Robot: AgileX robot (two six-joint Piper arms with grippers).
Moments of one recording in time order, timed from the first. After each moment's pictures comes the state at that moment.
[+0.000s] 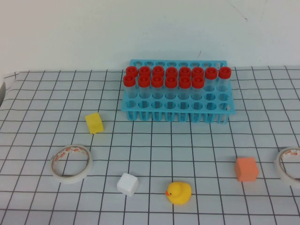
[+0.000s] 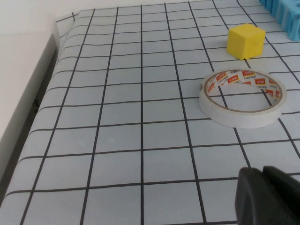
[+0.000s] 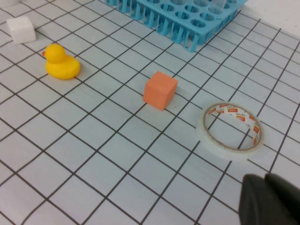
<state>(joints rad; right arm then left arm) 0.85 0.04 -0.54 -0.40 1.12 0.17 -0.07 -0.01 0.02 -0.02 0.35 -0.02</state>
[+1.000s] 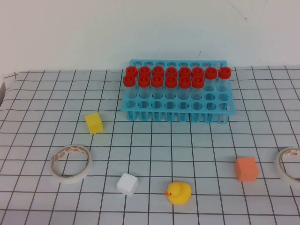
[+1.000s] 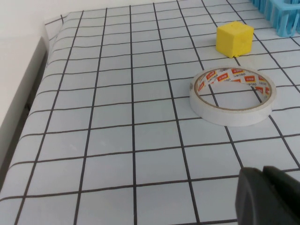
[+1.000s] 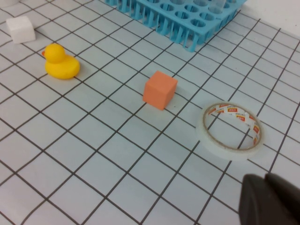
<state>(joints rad) 0.85 0.04 -0.54 -0.40 1.12 0.17 -0.07 -0.01 0.02 -0.10 0.35 0.08</state>
